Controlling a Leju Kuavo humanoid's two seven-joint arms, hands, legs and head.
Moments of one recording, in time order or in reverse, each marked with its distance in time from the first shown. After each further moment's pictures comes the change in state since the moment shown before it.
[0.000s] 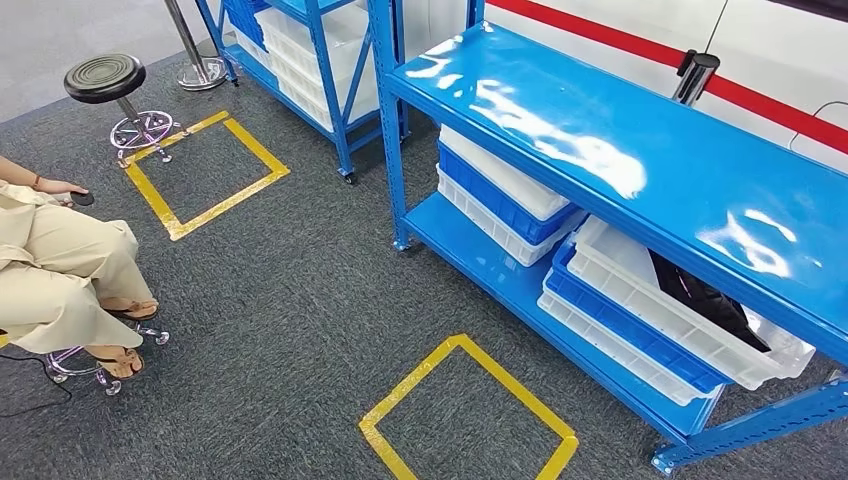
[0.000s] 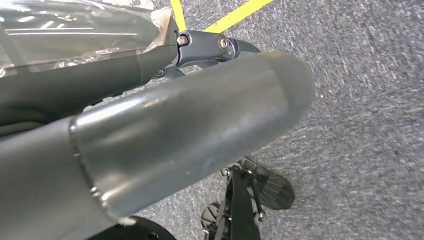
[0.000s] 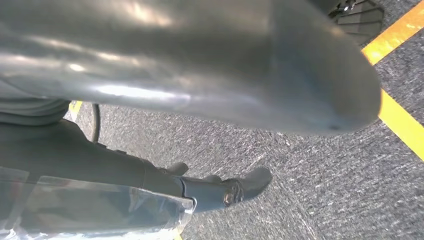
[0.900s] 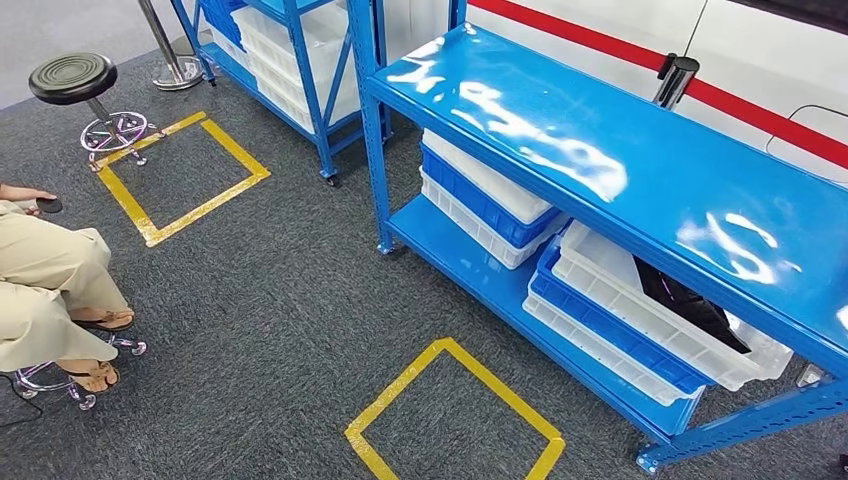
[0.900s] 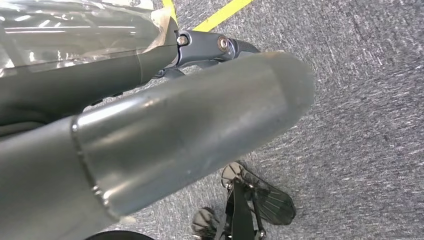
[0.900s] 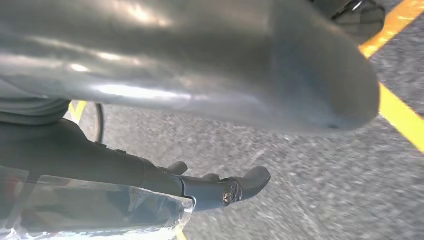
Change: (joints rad) left arm 0.002 0.003 0.000 0.000 -0.001 0.004 -0.008; right arm 0.004 0.004 -0.001 0.000 0.008 0.003 -0.013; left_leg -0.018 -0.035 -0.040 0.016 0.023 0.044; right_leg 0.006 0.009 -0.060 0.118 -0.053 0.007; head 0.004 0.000
